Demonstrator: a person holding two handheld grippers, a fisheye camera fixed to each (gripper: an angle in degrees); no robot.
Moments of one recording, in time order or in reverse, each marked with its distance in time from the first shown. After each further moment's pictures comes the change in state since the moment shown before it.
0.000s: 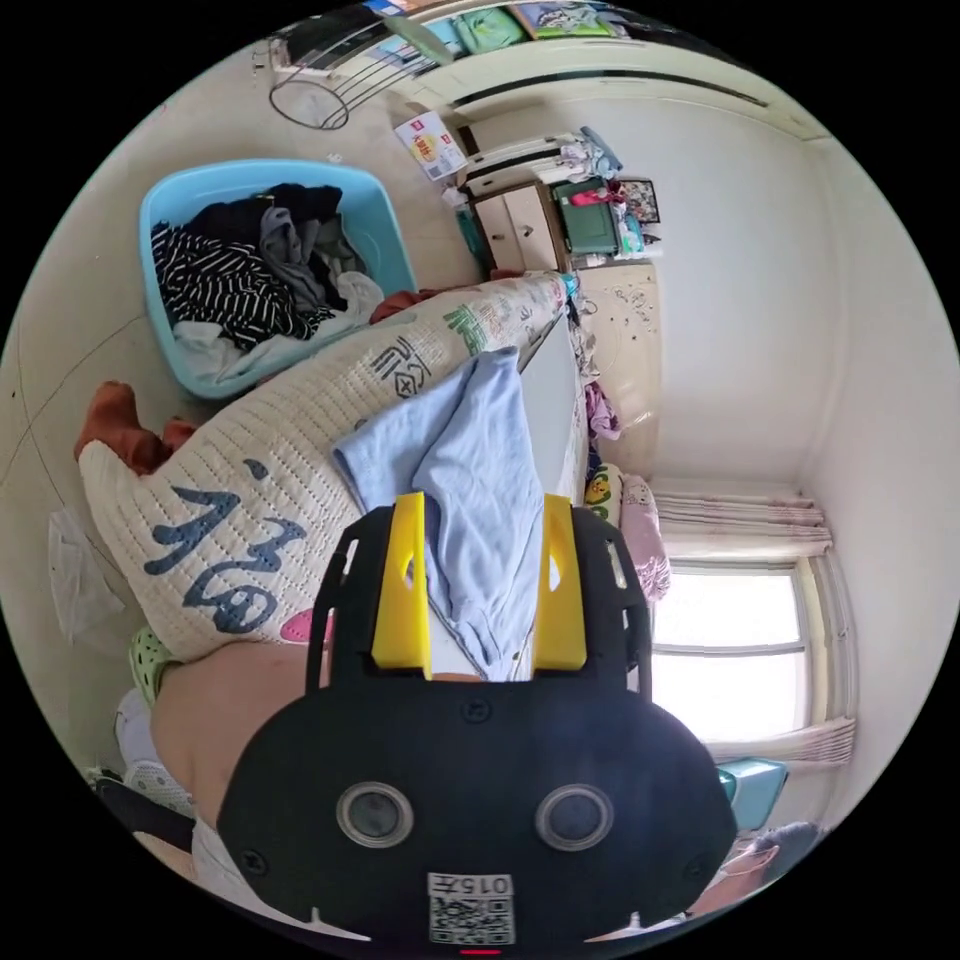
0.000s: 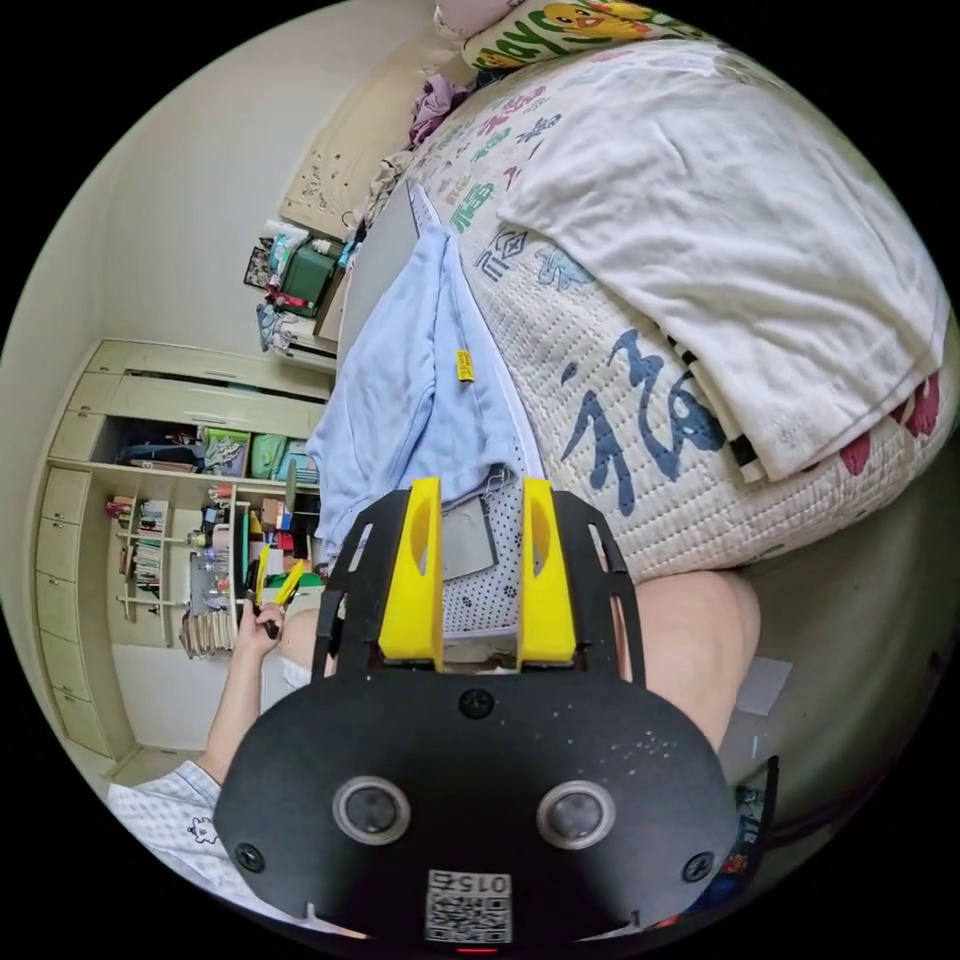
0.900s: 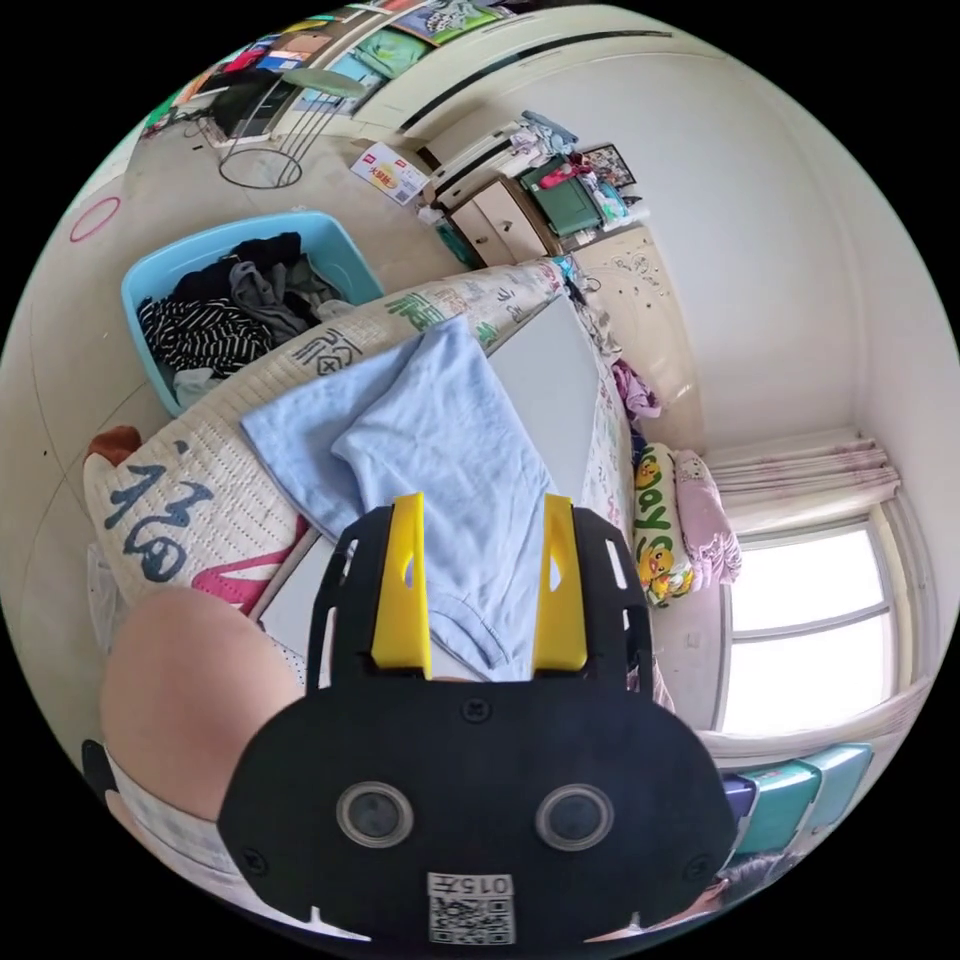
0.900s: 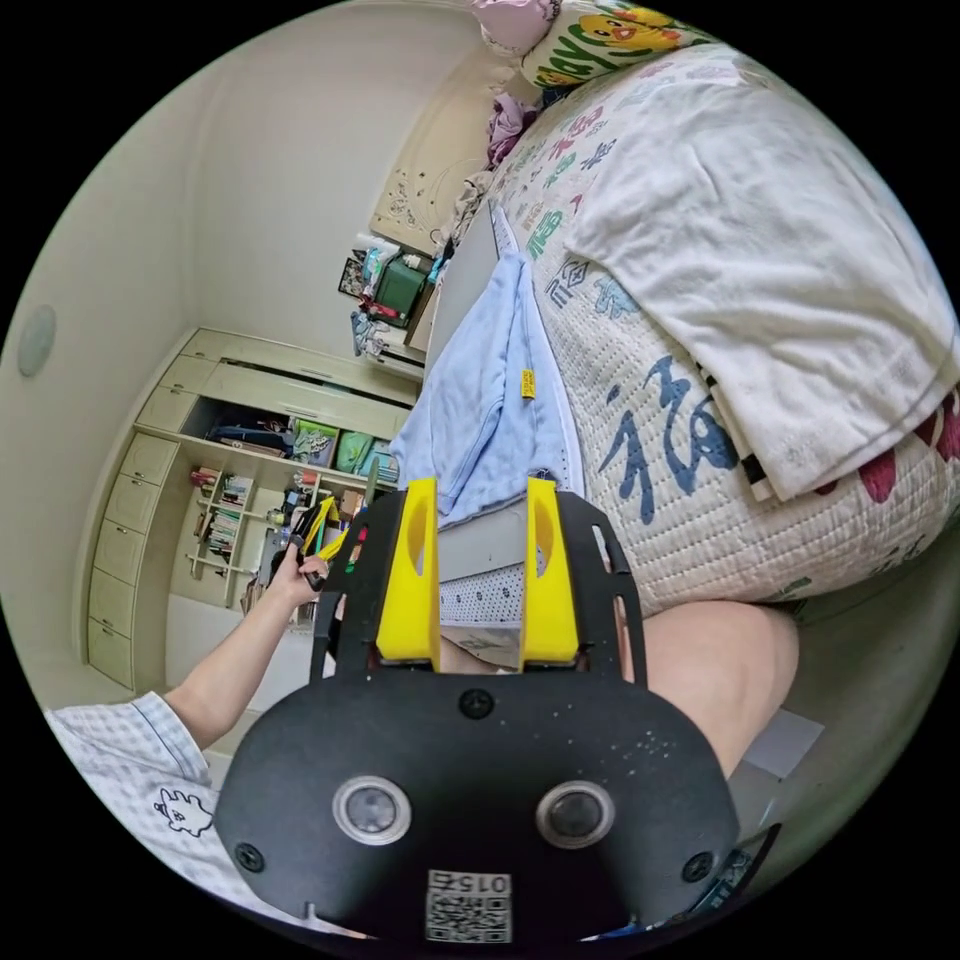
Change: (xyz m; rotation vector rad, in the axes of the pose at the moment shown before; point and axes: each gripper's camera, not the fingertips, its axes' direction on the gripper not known) left arm 0.145 0.085 0.050 0.063 -0.203 0.151; right arm 0.061 0.123 -0.153 0.056 -0.296 -0.094
